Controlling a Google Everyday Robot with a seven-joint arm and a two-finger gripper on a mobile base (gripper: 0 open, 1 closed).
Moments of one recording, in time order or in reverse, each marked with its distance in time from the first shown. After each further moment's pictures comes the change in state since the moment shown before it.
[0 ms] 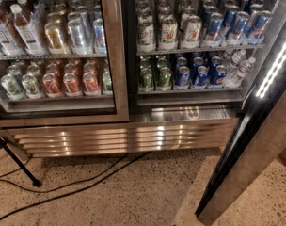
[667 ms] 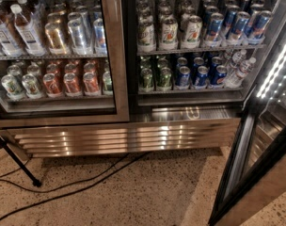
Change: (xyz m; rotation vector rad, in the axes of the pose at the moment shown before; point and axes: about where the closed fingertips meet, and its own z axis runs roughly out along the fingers) arm 0.004 0.009 0.019 -0.074 0.092 0.014
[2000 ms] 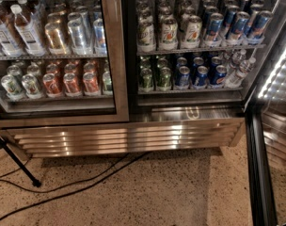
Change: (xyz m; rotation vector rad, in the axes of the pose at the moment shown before) arm 0.272 -0.063 0.082 0.070 0.777 0.066
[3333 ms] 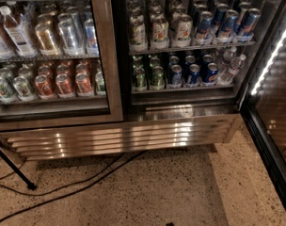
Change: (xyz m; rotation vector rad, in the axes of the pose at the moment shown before) arm 0.159 0.006 0.224 -0.097 0.583 -0.055
